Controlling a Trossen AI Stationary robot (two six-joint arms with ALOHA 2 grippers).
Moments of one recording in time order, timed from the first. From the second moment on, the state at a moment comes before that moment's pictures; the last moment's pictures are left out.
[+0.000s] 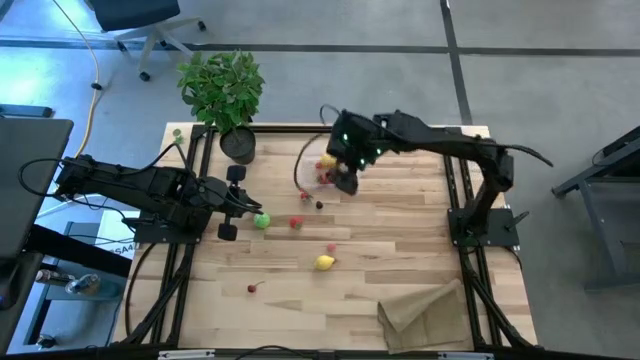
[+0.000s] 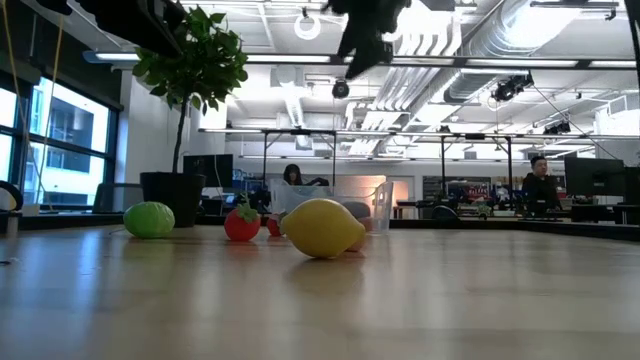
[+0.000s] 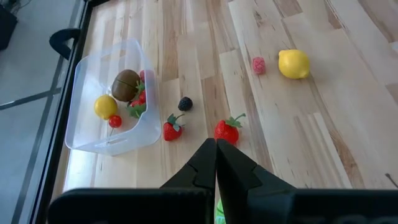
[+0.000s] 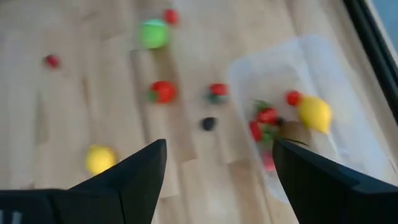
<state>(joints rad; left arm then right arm) -0.06 0.86 0.83 -0.71 -0.26 0.19 -0.22 1.77 1.85 -1.08 -0.12 0.04</state>
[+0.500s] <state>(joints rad) -0.06 0.86 0.83 -0.71 -0.26 0.19 0.23 1.82 1.85 -0.90 0.15 0.11</state>
